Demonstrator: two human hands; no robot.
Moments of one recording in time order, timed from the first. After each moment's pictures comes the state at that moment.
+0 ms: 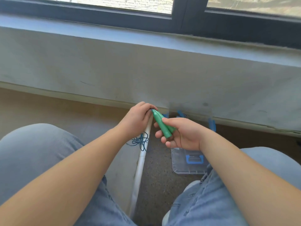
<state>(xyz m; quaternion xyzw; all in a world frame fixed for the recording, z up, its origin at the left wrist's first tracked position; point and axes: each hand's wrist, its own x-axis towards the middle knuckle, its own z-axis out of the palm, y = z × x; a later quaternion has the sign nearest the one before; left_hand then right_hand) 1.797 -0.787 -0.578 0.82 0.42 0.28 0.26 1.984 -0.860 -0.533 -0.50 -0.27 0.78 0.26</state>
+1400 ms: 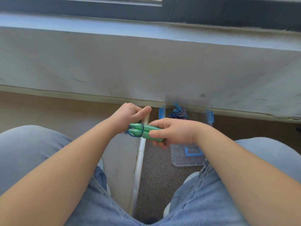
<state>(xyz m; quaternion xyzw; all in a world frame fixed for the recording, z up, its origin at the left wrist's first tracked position) 1.791 -0.778 -0.569 0.82 0.44 0.12 0.35 1.989 -0.860 -0.543 -0.42 -0.58 0.69 0.11</state>
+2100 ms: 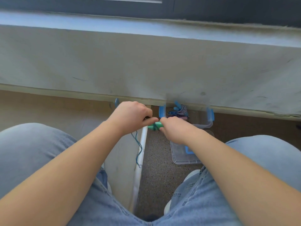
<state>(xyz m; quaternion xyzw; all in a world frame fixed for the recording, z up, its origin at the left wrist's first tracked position) 1.799 -0.787 -0.567 0.95 0.31 0.08 -0.02 1.986 -0.855 -0.581 -0.63 -0.74 0.23 -0.08</state>
